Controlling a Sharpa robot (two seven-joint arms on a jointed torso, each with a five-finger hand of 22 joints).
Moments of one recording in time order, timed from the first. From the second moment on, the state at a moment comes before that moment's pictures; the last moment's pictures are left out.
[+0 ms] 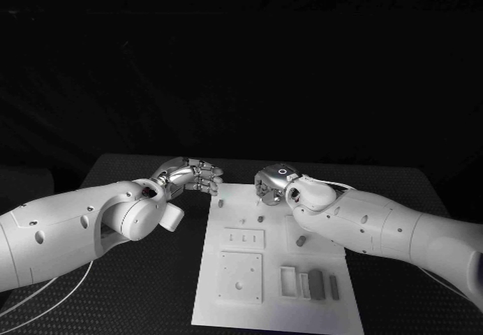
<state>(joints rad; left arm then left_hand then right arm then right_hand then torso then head) 1.35 -0.79 -0.13 1.44 -0.21 -0.22 0.18 1.02 -0.06 0.50 -0.25 0.06 0.78 0.18 0.43 0.45 1.13 0.11 0.21 0.22 1.03 0.07 0.36 0.82 0.05 1.02 -0.03 0.28 0.80 1.25 -0.42 -0.12 0.99 -1.76 -0.39 -0.13 1.12 -0.07 0.68 -0.29 0.07 0.98 0.13 0.37 0.44 1.36 0.03 0.14 0.27 1.29 -0.07 1.00 0.84 0.25 1.19 -0.01 0.75 1.31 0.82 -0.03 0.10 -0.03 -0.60</state>
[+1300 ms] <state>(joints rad) 1.36 -0.80 -0.13 1.43 -0.21 -0.22 0.18 1.02 -0.06 0.50 -0.25 0.06 0.78 0.18 0.42 0.45 1.13 0.11 0.20 0.22 1.03 0.07 0.36 0.83 0.05 1.02 -0.03 0.27 0.80 1.29 -0.74 -0.08 1.22 -1.64 -0.35 -0.12 1.11 -0.24 0.66 -0.18 0.08 0.84 0.13 0.31 0.48 1.11 0.02 1.03 1.31 1.26 -0.08 1.42 1.09 0.24 1.17 -0.02 0.90 1.31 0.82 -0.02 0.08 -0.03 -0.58</state>
